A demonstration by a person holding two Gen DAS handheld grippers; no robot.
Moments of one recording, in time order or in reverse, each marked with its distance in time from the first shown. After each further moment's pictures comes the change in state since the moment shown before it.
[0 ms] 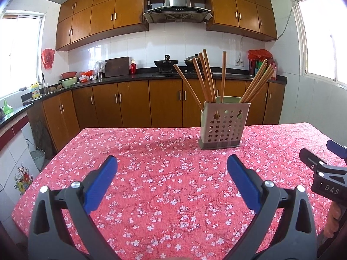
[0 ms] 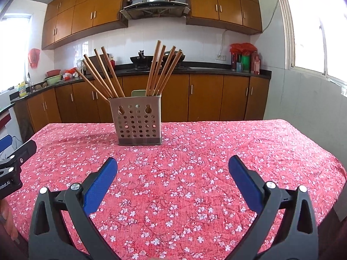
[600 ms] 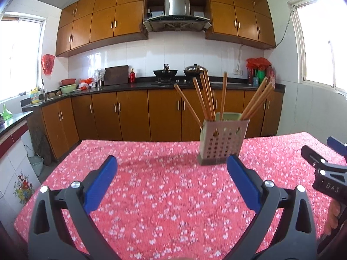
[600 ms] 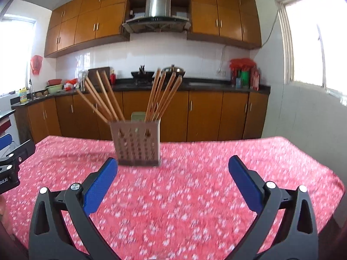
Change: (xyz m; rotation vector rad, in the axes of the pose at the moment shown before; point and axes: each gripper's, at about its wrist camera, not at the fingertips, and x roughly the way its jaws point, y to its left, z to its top) left arm -0.004 0.006 0.021 -0.006 -0.052 -0.013; right arm -0.006 -0.002 0.021 -0.017 -0.089 0.001
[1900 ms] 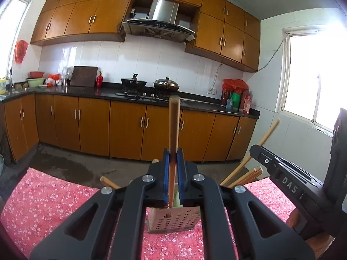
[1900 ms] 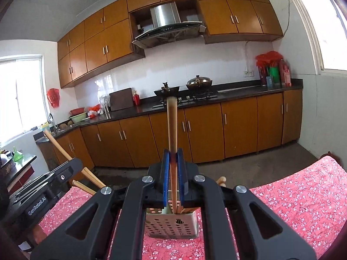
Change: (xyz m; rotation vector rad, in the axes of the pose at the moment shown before) left arm 0.128 -0.047 0.157 -0.130 -0.047 -0.248; right arm 0.118 -0.006 0.142 0.145 -0.052 0.245
